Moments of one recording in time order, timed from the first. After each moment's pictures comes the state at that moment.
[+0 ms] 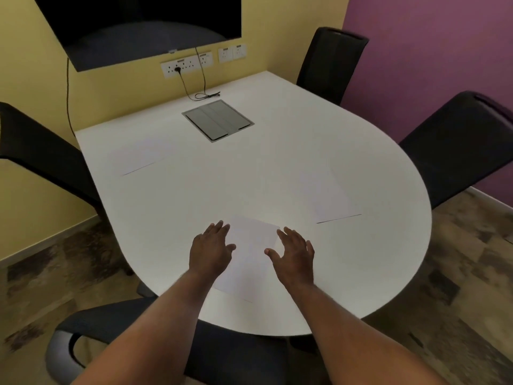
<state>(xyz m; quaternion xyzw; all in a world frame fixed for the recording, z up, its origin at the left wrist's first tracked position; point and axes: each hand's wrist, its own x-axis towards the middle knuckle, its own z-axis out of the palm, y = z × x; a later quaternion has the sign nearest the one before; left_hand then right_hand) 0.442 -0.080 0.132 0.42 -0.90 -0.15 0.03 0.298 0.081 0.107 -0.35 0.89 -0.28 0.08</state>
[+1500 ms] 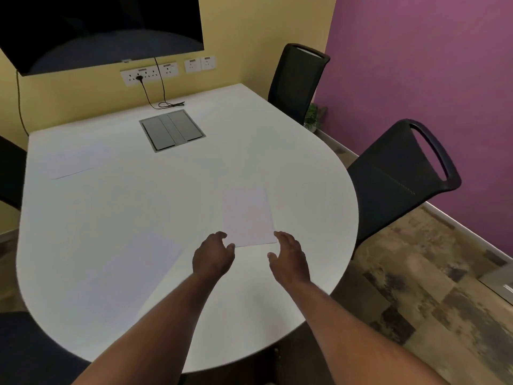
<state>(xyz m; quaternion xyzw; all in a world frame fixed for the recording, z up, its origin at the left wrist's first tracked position) 0.090 0.122 0.145 0.56 -0.78 -0.27 0.08 -0.057 0.254 0.137 -0.39 0.86 -0.29 0.16</state>
